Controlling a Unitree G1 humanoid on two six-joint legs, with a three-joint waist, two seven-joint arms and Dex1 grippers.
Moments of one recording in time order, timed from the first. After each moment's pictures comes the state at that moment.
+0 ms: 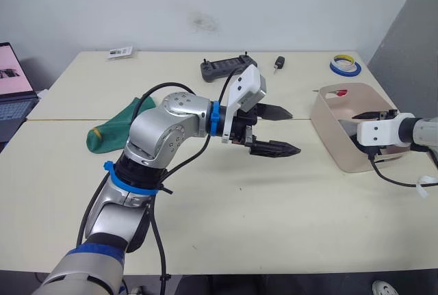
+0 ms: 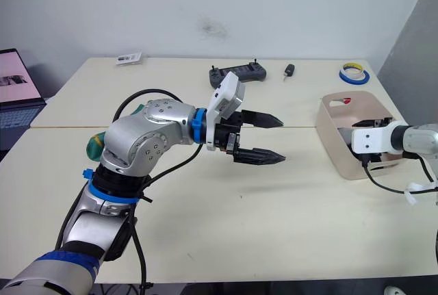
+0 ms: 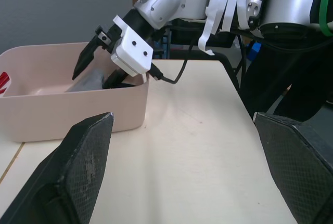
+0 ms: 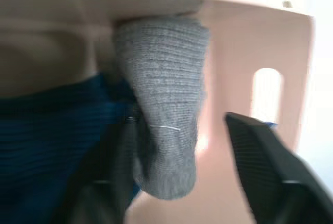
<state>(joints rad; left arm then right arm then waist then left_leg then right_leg) -0.94 0.39 -0.25 -0.11 -0.57 0.79 -1.07 -0.77 -1.06 0.26 0.74 -0.33 -0.60 0.90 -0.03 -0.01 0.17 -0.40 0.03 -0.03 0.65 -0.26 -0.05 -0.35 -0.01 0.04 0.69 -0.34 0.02</state>
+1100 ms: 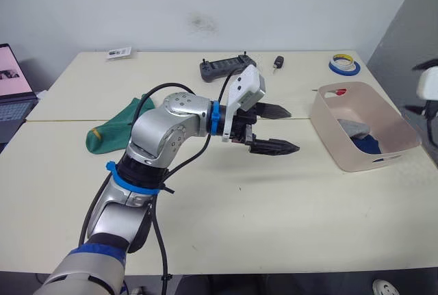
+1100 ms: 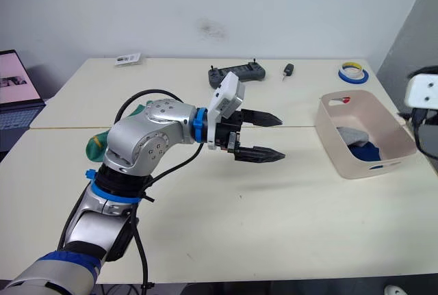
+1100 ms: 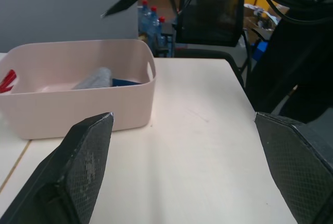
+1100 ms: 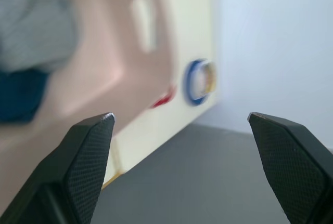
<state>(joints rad) -0.91 0.40 -0.22 -0.09 -0.53 0.75 -1.07 -0.87 -1.24 0.00 0.68 -0.15 -0.42 1.03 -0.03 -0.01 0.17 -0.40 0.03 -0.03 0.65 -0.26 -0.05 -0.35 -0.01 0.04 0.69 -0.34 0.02</state>
